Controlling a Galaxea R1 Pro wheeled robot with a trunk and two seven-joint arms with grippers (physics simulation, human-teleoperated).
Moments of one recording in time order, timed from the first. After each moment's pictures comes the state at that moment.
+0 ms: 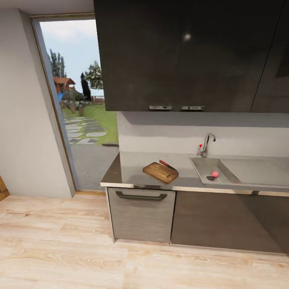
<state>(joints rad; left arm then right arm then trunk) 0.00 0.05 0.00 -0.42 0.01 -0.41 0.12 -0.01 0.03 0.00 -0.58 0.00 -0.32 -0.11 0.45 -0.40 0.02</state>
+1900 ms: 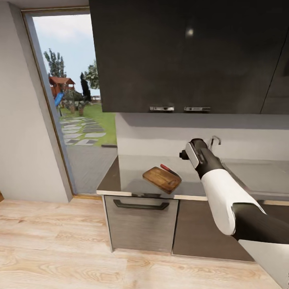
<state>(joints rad) 0.00 0.05 0.00 0.04 0.01 -0.40 0.13 -1.26 0.09 -0.06 -0.61 -0.09 0.86 -0.43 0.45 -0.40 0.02</state>
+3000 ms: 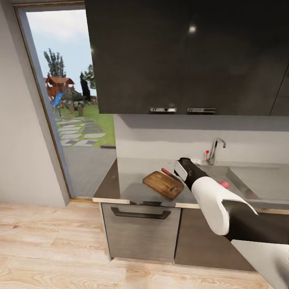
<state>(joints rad) 0.00 0.05 0.00 0.04 0.02 -0.40 0.13 -1.26 0.15 -0.15 -0.25 -0.10 0.55 -0.60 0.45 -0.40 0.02</state>
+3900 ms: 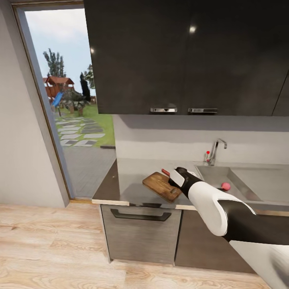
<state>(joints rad) 0.00 0.05 0.00 0.04 0.02 -0.40 0.13 -1.26 0.17 -0.14 -0.07 -0.28 0.42 -0.61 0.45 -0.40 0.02</state>
